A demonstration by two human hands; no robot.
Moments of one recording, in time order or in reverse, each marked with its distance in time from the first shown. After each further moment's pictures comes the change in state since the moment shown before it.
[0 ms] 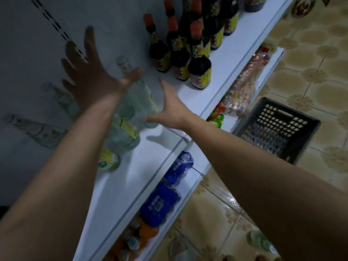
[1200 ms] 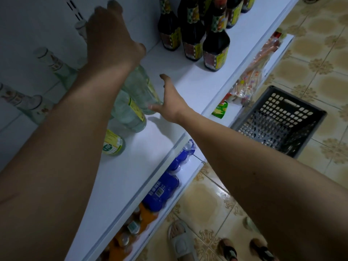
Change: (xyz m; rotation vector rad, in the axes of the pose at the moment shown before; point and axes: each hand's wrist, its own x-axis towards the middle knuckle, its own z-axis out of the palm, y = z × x) left_hand 0.029 -0.009 0.015 -0.027 -0.221 0.173; right_hand 0.018 0.012 0.068 0.086 0.009 0.129
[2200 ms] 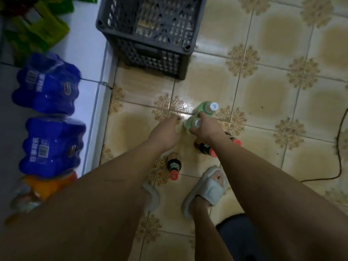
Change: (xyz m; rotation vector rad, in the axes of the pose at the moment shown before) left_hand -0.493 0.087 0.449 -0.156 -1.283 0.340; right_hand -0.368 0.508 0.006 -0.233 0.089 0.955
